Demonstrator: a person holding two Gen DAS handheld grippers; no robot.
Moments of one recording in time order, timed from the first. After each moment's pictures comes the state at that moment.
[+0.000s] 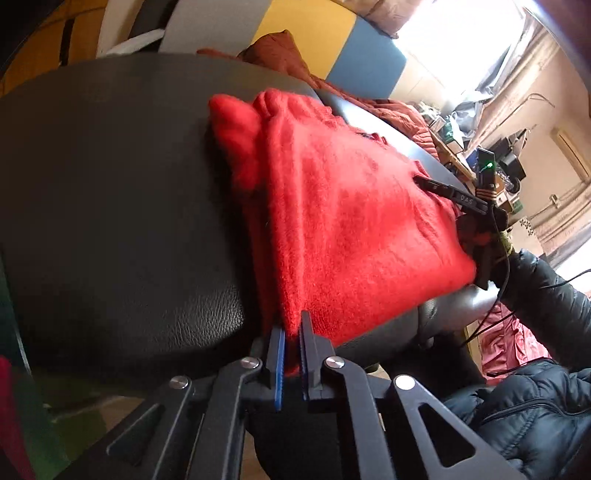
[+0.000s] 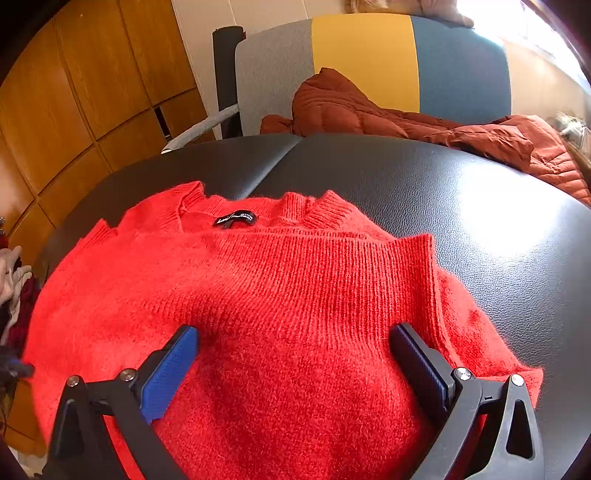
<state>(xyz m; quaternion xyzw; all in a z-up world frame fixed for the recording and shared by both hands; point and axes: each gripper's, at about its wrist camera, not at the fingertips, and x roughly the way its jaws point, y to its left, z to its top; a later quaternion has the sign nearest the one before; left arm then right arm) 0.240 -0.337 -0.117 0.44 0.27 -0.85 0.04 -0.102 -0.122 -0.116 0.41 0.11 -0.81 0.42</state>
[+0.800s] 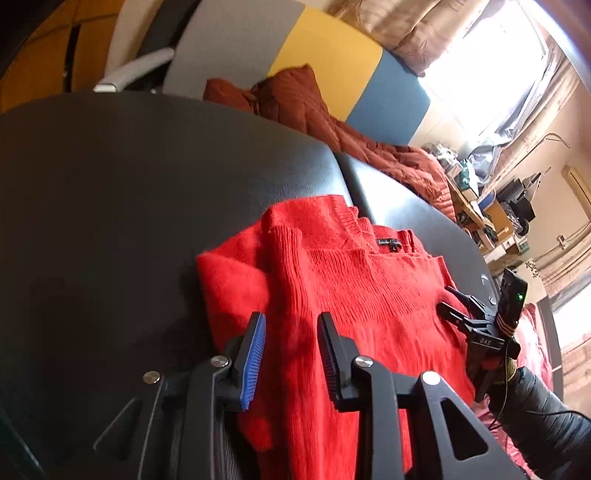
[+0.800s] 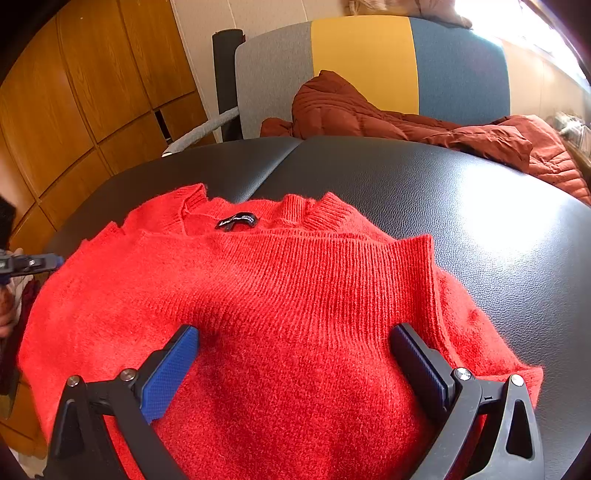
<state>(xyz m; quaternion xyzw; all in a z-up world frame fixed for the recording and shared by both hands) 0.113 -0.426 -0.084 0.42 0.30 -0.85 0.06 -0.101 -0.121 -0.115 0.40 0.10 -0.81 0.42</state>
